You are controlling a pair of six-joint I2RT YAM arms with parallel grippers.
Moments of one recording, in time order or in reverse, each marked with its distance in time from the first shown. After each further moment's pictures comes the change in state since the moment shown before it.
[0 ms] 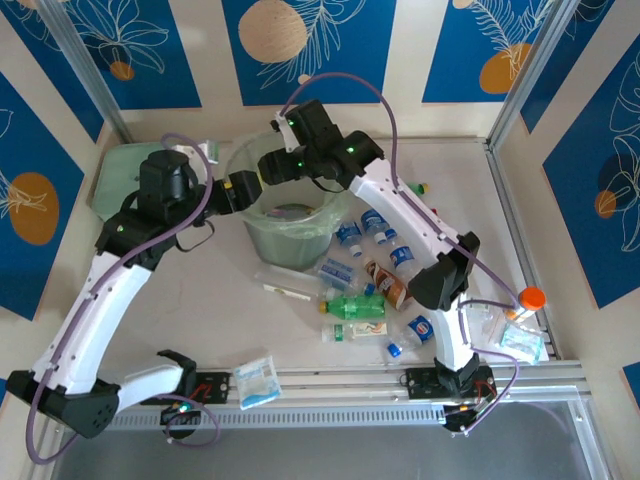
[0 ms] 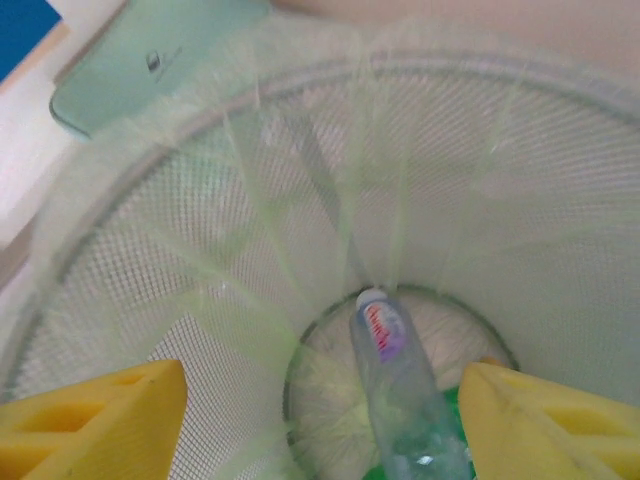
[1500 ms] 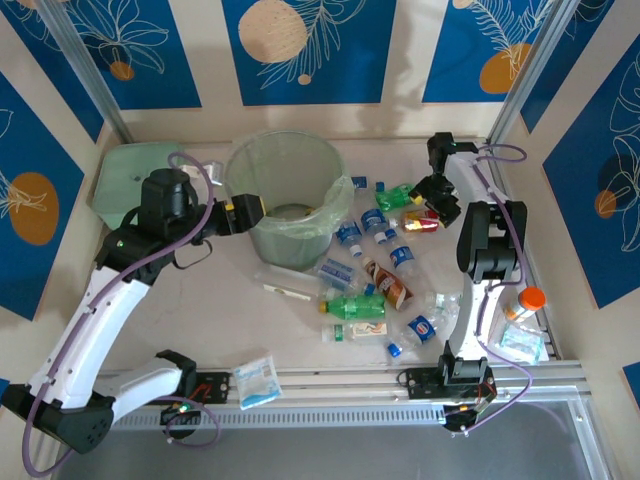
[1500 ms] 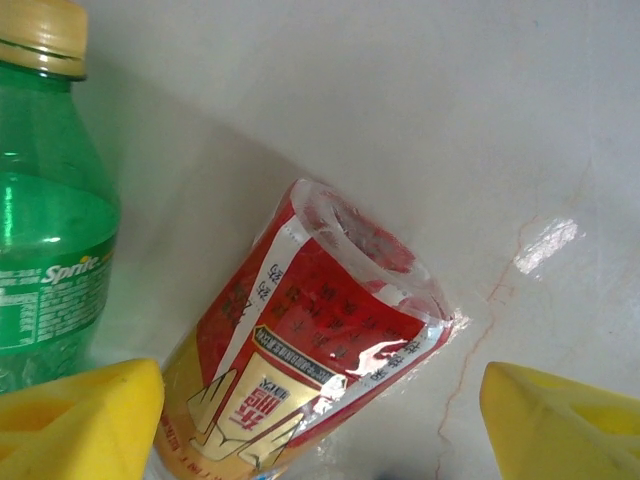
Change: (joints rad) left arm 0.000 -0.071 -0.121 -0.021 0.108 0.023; right arm -0.749 0.060 -0.573 -0.153 0.060 0.633
